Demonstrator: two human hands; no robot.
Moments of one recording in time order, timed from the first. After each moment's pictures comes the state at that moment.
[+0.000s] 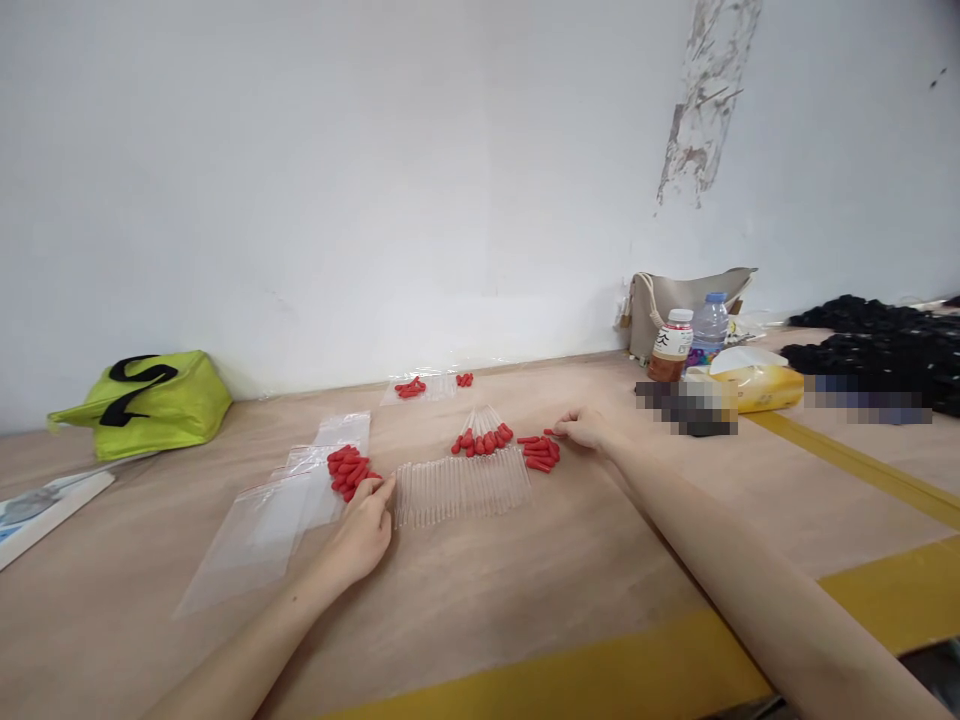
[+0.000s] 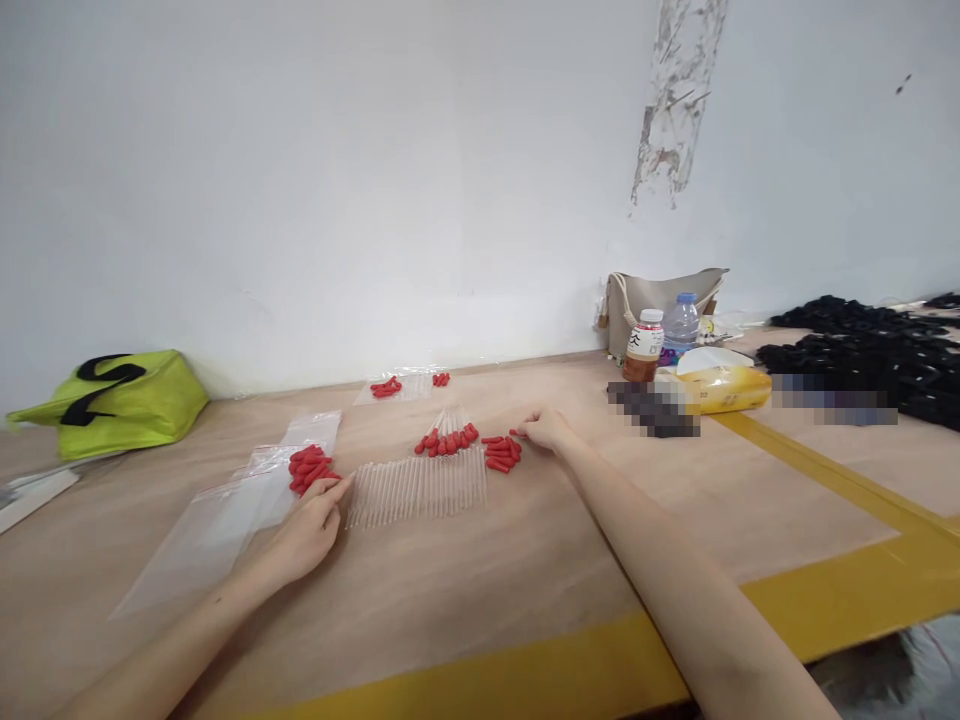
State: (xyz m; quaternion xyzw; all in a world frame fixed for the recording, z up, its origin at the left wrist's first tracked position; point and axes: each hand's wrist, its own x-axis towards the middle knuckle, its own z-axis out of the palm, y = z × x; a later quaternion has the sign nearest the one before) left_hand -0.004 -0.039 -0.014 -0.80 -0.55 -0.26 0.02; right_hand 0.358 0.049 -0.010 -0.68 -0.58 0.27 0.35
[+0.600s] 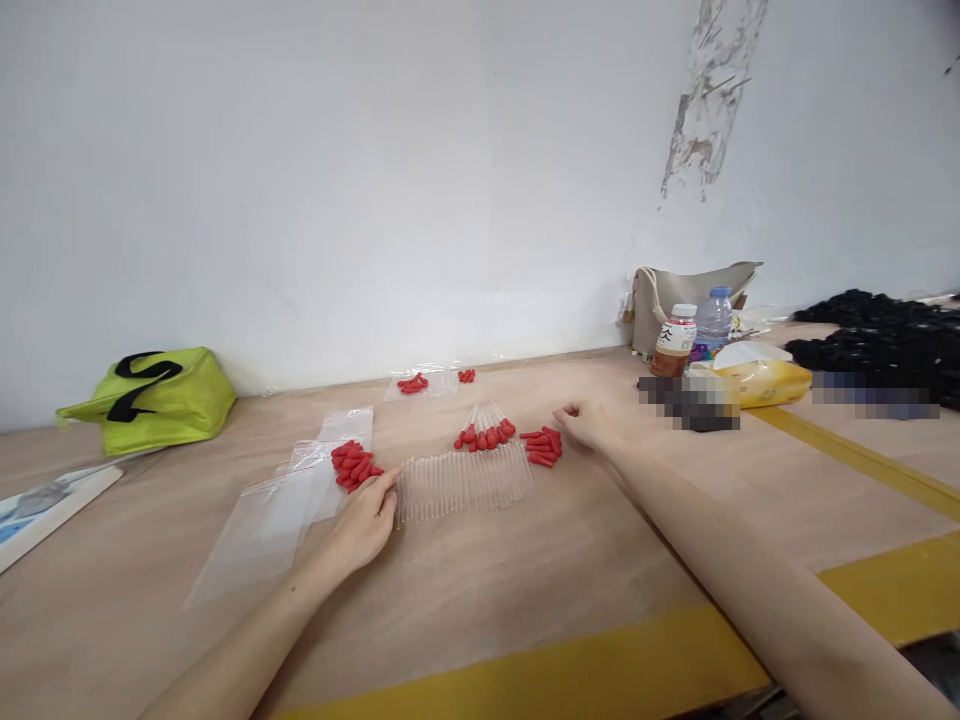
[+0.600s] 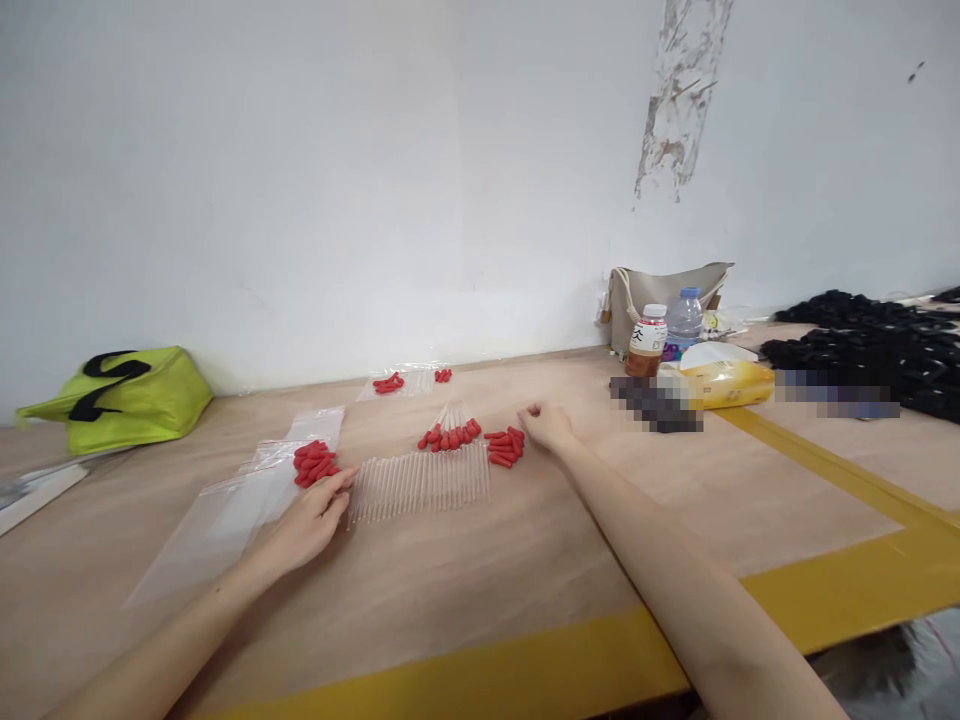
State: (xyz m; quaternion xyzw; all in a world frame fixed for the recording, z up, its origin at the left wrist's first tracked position) left_hand -0.005 -0.040 -0.005 -0.79 -0.55 -0.27 0.02; right_hand 0.350 0.044 -0.005 -0.69 -0.60 0.16 0.37
